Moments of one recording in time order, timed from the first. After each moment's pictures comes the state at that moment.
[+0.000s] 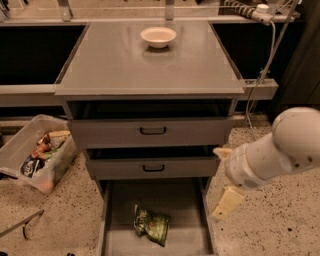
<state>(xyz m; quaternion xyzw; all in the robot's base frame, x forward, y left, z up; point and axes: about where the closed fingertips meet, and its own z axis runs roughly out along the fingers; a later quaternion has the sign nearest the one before) 0.431 -0.152 0.725 -0.60 0.76 0.12 0.23</state>
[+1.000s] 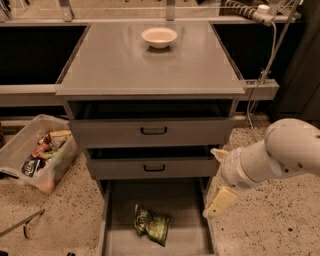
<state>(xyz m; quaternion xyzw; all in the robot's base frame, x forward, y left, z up) 0.450 -0.148 0.698 -0.59 0.76 0.12 0.25</state>
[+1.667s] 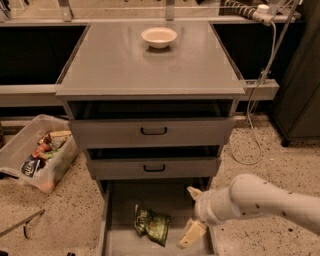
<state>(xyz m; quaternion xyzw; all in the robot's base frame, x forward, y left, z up) 0.424 -0.090 0.537 -0.56 0.76 0.20 0.26</state>
